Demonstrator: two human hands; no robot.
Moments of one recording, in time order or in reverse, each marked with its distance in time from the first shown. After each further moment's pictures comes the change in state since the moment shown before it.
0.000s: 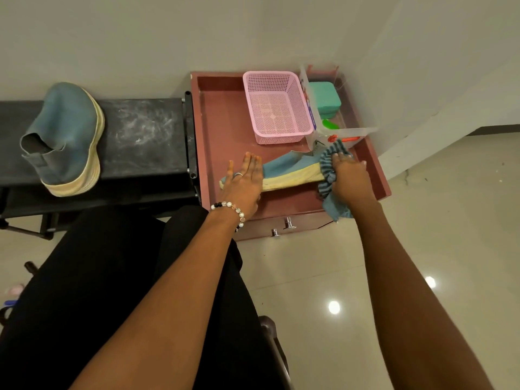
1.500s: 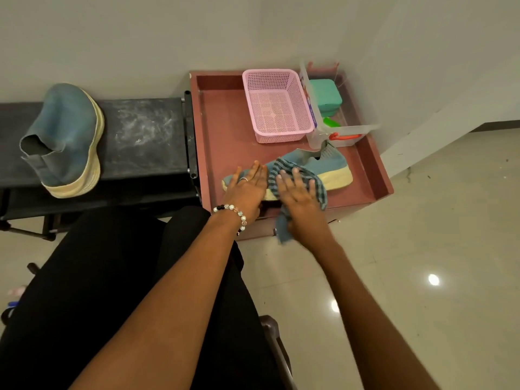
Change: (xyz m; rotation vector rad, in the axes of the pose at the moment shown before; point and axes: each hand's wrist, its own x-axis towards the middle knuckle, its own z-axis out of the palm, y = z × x) left_hand -0.001 0.004 0.007 0.001 -0.018 0.086; right_hand -0.068 -0.076 0.046 0.187 0.181 -0.408
